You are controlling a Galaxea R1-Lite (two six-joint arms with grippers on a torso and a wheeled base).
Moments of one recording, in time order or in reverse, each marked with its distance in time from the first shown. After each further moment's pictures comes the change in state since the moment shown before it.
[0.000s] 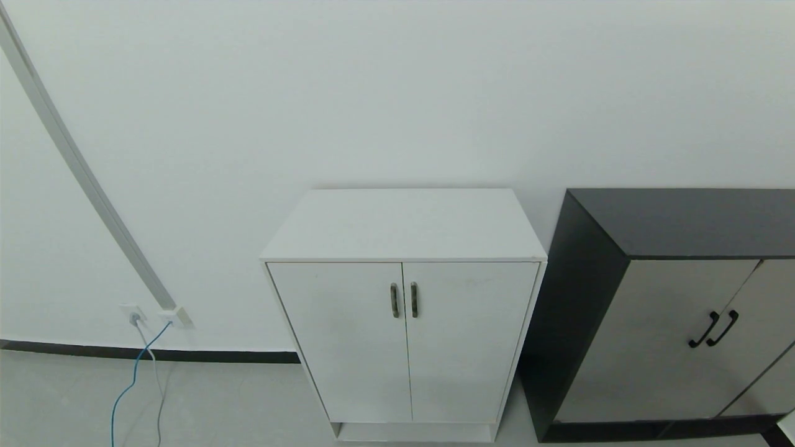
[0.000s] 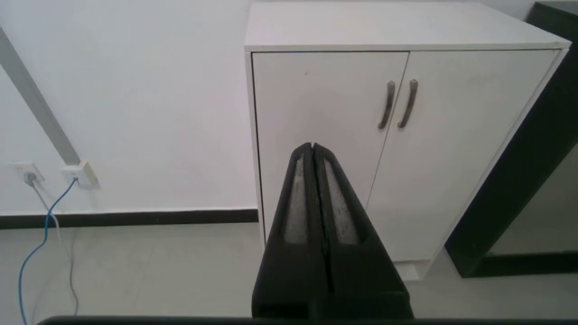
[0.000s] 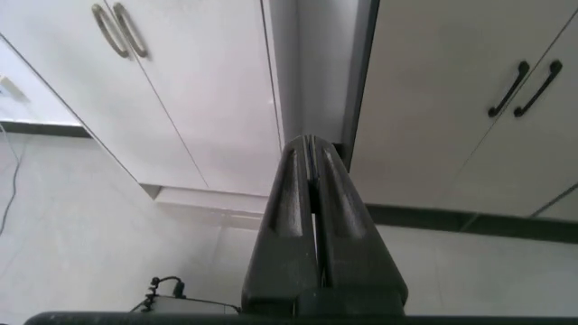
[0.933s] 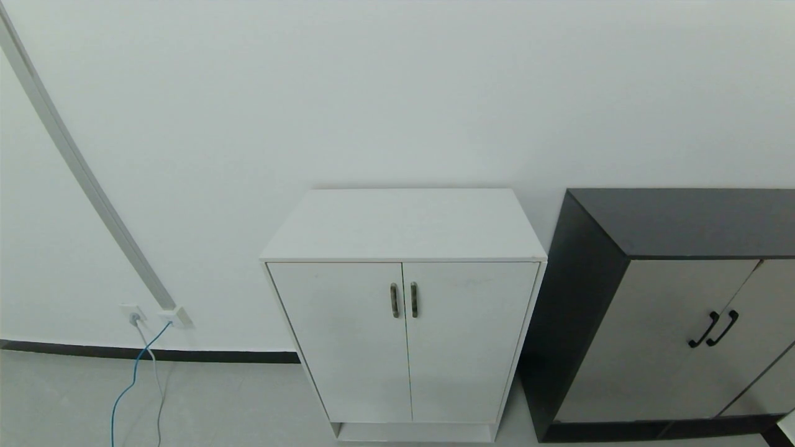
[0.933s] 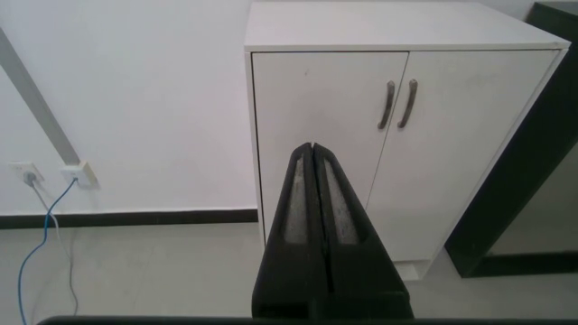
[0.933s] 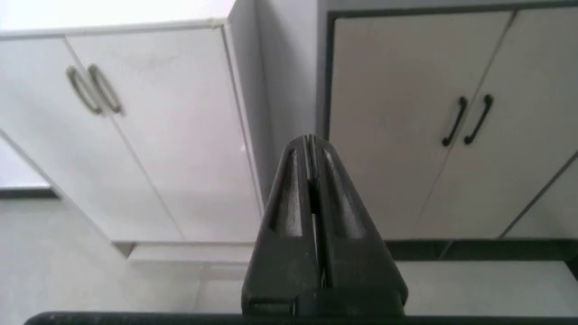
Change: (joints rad) left arm 0.000 0.000 0.000 0.000 0.000 0.000; right arm -0.114 -0.171 0.001 0.000 -0.003 0.003
